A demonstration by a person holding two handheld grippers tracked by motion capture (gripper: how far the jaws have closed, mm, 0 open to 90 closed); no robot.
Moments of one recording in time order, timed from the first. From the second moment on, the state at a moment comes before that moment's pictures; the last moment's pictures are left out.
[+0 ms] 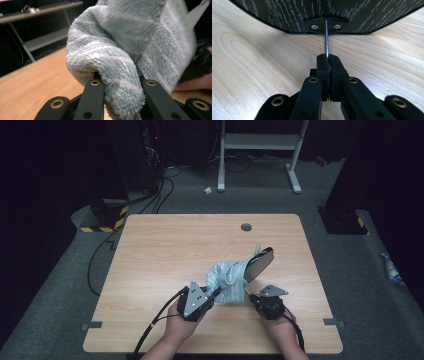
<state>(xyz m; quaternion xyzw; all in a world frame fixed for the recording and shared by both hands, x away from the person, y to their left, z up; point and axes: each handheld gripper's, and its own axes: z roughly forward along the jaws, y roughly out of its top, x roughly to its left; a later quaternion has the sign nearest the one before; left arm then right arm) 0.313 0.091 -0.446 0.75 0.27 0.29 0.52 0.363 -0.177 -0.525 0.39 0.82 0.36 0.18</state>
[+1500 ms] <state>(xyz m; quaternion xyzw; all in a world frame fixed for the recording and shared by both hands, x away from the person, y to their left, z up) 0.287 0.099 -0.449 0.73 0.28 0.33 0.53 0.363 -0.176 -0.525 0.40 0.82 0.36 0.18</state>
